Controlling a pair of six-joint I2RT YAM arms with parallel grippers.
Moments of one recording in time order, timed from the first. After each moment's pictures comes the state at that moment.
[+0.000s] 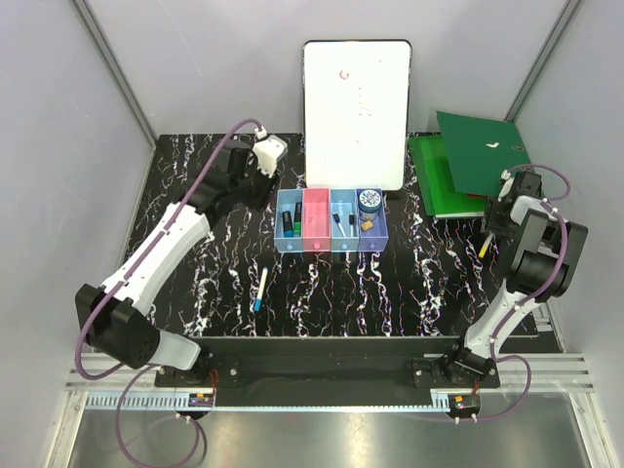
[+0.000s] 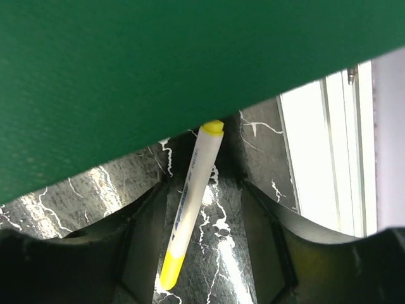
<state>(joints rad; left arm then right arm) -0.42 1.39 1.34 -0.60 0.08 0.21 -0.42 1.91 1.22 -0.37 0.01 -0.15</state>
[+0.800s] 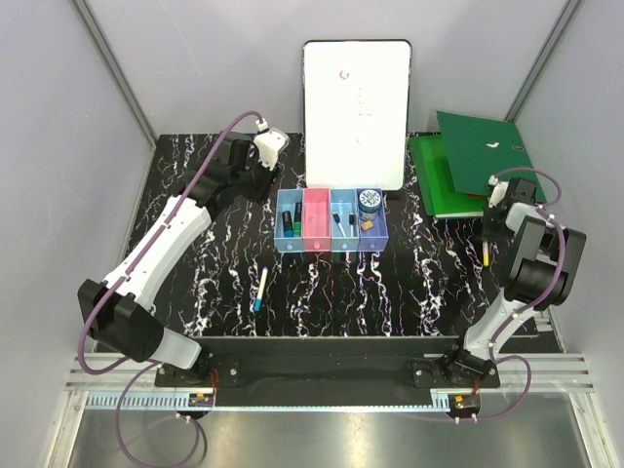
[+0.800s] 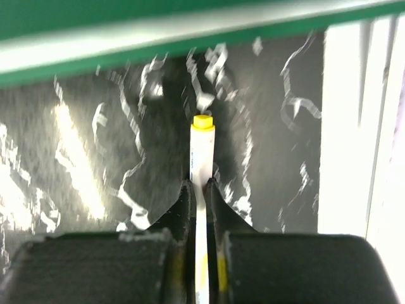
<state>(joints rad) -0.42 1.44 1.44 -0.64 0.07 0.22 -0.40 1.84 1.13 -0.34 -0.05 -0.28</state>
